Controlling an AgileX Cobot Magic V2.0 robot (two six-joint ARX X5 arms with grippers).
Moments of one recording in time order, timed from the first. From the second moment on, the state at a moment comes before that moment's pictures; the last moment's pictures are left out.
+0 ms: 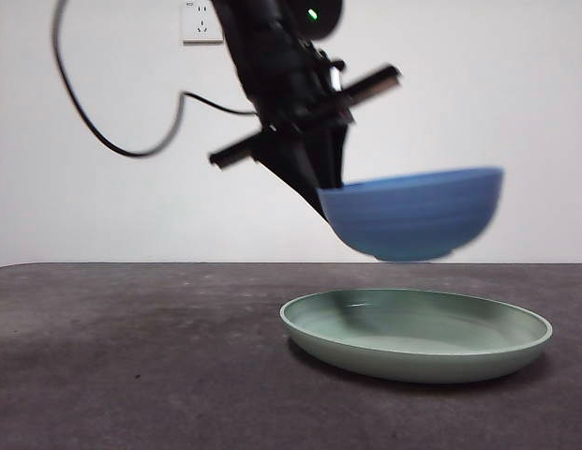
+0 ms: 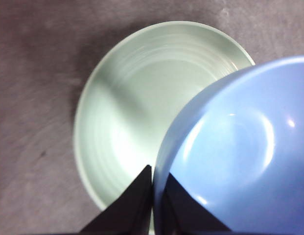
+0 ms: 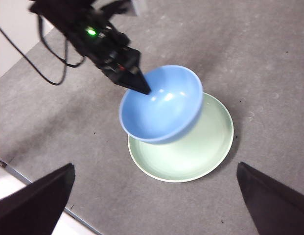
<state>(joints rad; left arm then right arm) -0.74 2.02 1.81 -0.98 0.21 -0.32 0.21 0.49 1.00 -1.07 -0.42 0.10</state>
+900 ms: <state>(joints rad) -0.76 2.18 1.86 -0.98 0.15 -0.35 0.27 0.48 1.00 -1.08 -0.42 0.10</state>
